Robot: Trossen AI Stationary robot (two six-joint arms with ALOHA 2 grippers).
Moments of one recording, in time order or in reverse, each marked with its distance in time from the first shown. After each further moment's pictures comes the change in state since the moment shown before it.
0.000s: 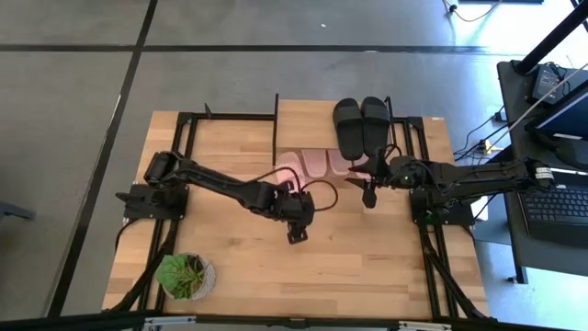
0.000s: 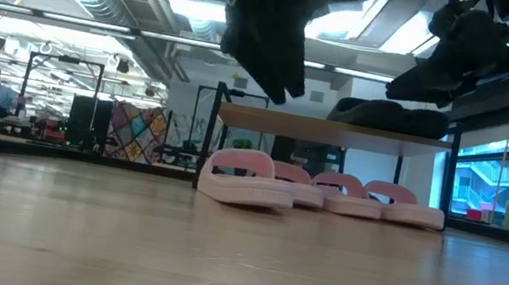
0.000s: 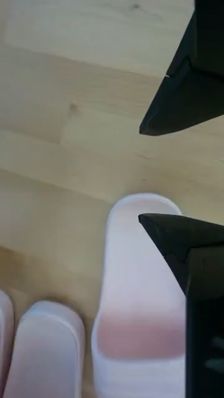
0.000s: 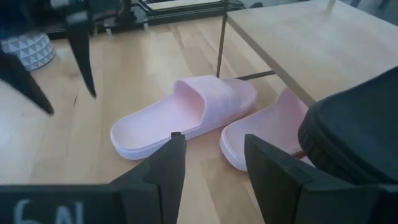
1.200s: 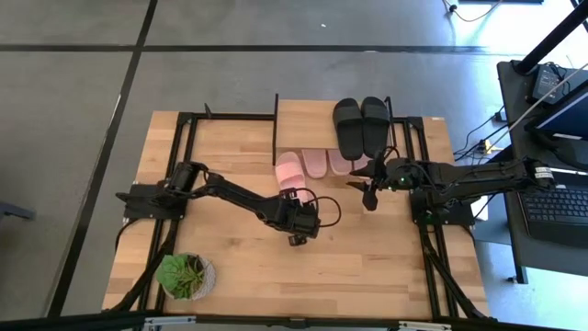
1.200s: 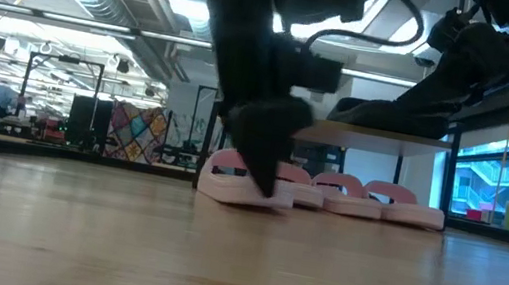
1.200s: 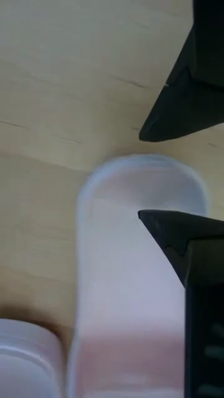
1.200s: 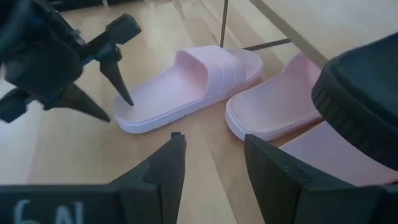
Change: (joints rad) left arm -0.016 0.221 0.000 0.014 -0.163 0.055; right arm 0.000 0.013 0.000 -0.084 -0.024 0.046
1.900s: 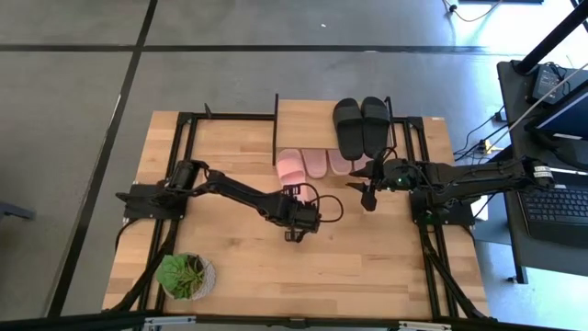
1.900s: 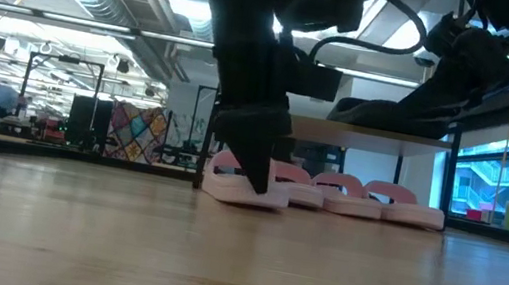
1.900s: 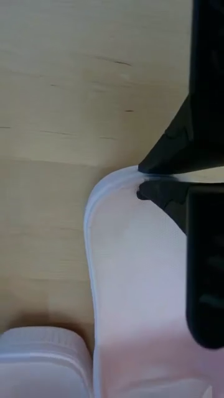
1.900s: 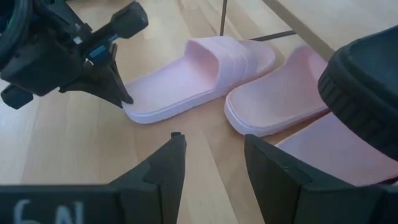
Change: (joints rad) left arm 0.028 0.000 0.000 -0.016 0.015 0.199; right arm 0.000 0.027 0.000 -0.003 0.002 0.002
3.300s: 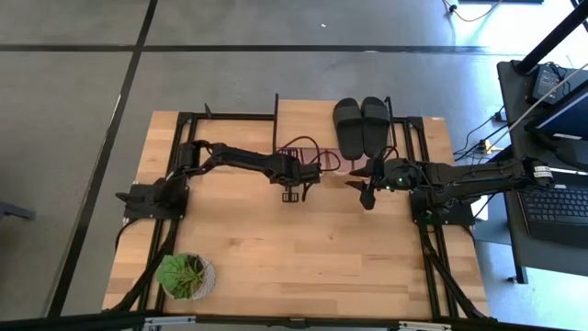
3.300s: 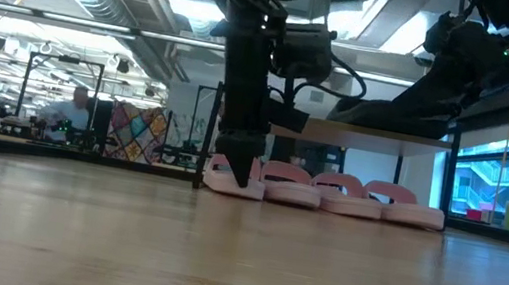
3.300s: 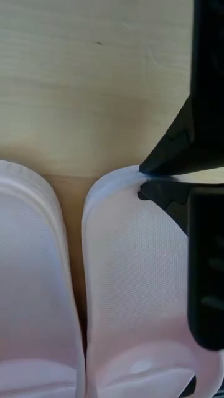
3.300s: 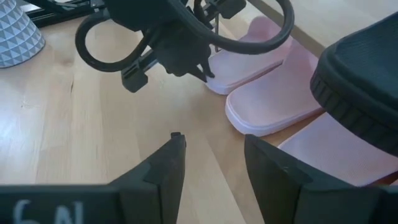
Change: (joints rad) left arm 0.304 0.000 0.000 -0.040 0.017 0.298; right arm 0.000 0.000 0.000 0.022 0.013 0.088
